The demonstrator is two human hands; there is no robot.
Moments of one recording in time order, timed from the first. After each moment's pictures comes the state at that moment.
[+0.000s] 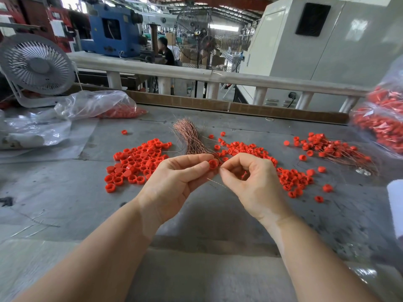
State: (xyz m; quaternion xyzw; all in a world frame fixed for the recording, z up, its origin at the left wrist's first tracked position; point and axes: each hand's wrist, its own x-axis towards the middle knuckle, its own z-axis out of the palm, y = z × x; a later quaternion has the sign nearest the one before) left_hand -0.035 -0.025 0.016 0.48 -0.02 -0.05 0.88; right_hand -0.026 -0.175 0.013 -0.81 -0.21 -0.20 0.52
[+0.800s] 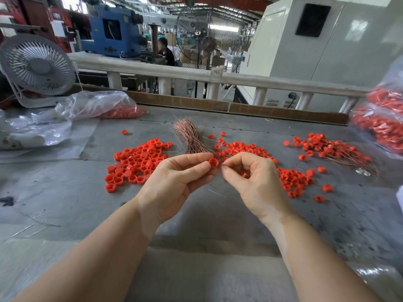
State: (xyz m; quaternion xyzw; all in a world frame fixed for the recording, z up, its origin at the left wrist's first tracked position) left_hand -0.035 -0.024 0.016 0.48 -0.03 -0.05 0.87; right_hand -0.026 -0.176 0.017 -0.79 -0.20 -0.17 0.55
